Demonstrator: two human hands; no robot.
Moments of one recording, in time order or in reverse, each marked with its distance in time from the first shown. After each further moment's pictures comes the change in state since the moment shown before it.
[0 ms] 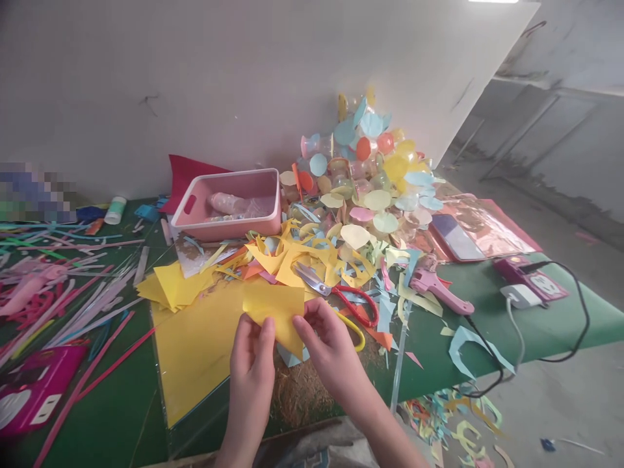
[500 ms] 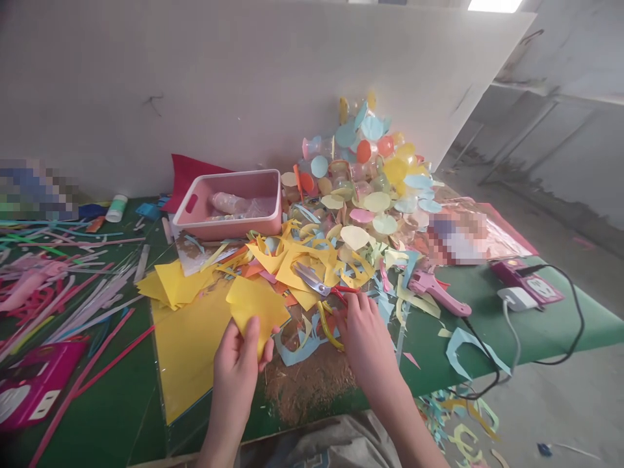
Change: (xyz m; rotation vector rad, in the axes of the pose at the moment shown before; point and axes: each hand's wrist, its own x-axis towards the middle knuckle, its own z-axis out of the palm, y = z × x) left_hand 0.011 -0.009 -0.023 0.001 -0.025 -0.105; right_hand 0.009 0.022 -0.060 -1.351 0.242 -0.142
